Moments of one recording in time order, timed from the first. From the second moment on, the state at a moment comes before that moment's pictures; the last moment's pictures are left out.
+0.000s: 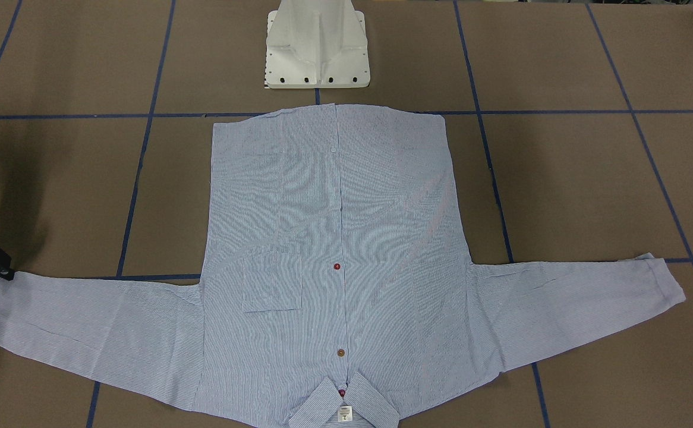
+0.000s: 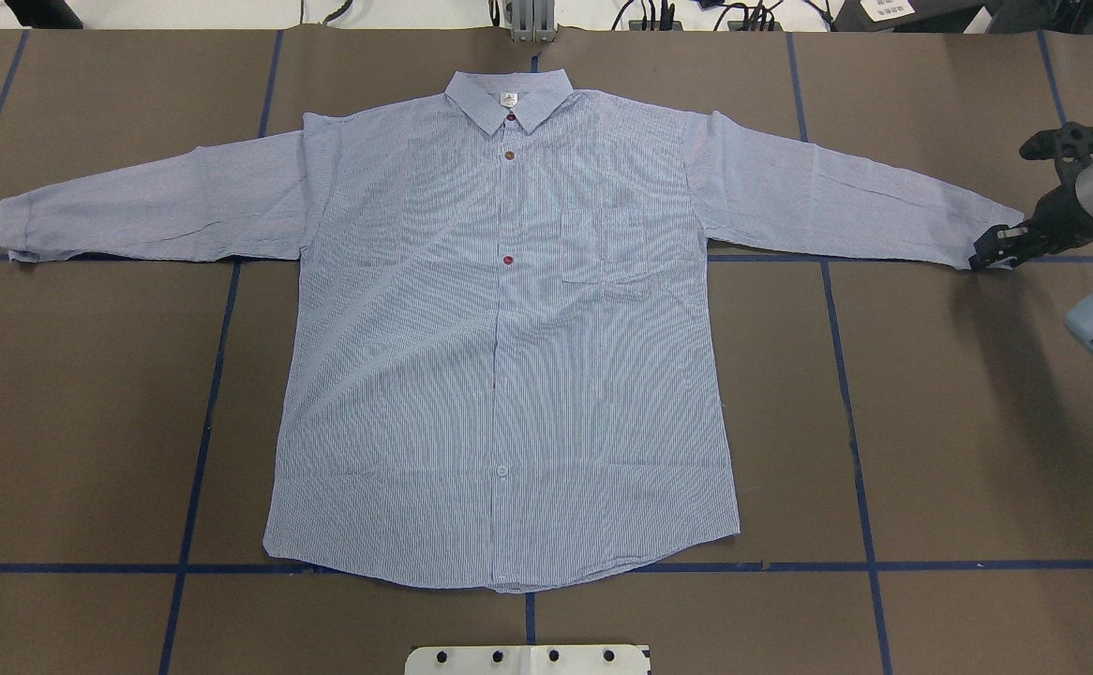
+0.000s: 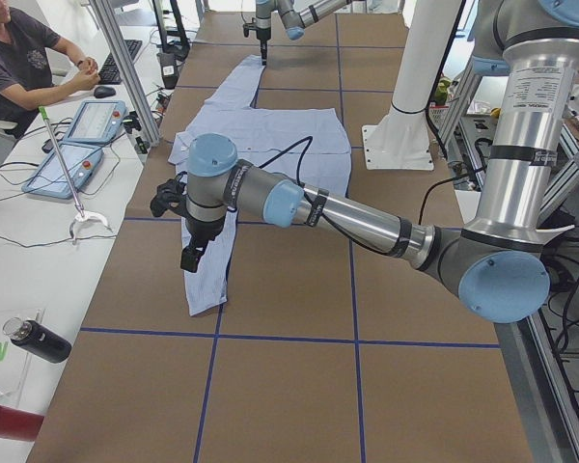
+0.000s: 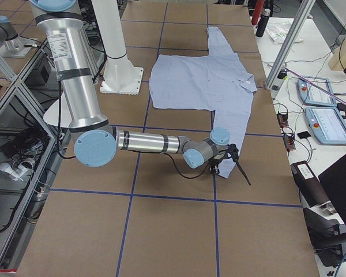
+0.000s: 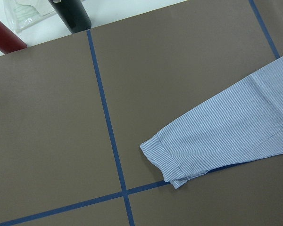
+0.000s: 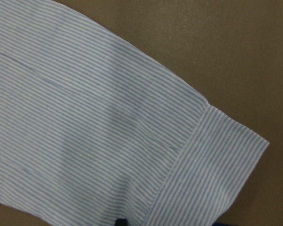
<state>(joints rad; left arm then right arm) -1.55 -1.71 -1.77 -1.64 -2.30 -0.02 1.13 -1.34 1.19 -0.92 2.27 0.53</state>
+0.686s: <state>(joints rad) -1.56 -1.71 -1.78 -1.64 -2.29 -0.02 1.16 -1.32 1.27 -0.91 2.30 0.53</state>
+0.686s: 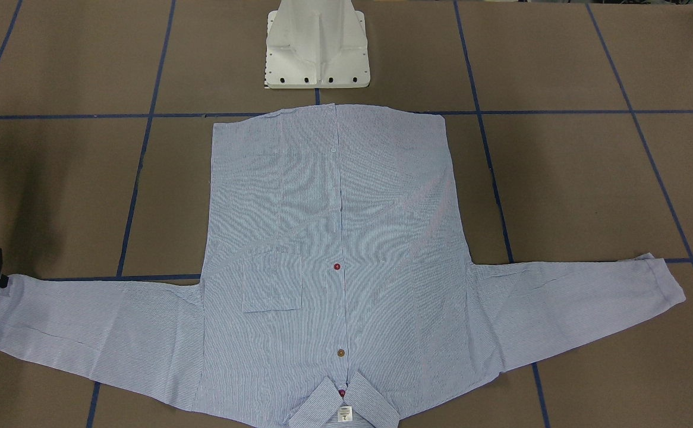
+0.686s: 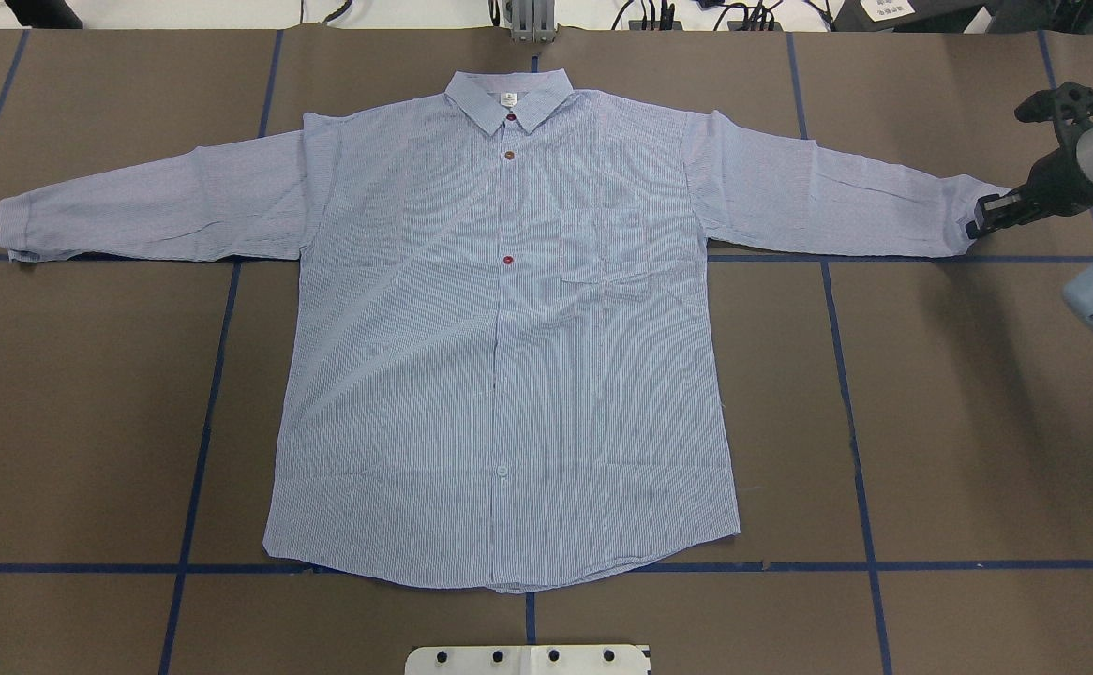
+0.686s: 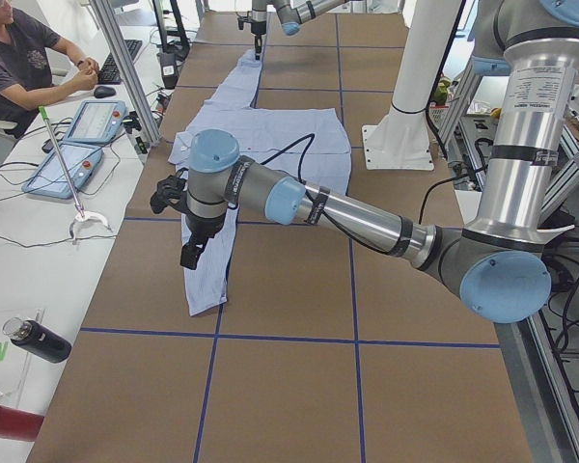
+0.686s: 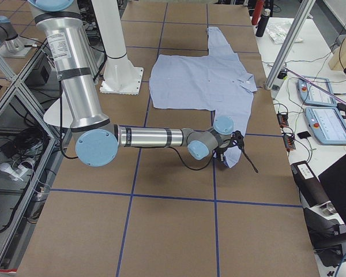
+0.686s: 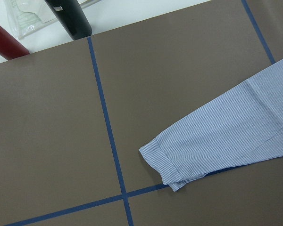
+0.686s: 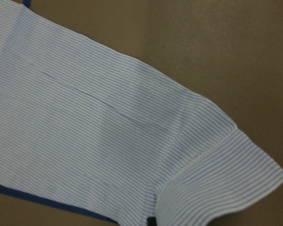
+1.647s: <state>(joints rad) -1.56 -1.69 -1.78 -1.64 -2.29 -0.02 1.13 -1.12 1.49 -0.92 2.30 0.55</state>
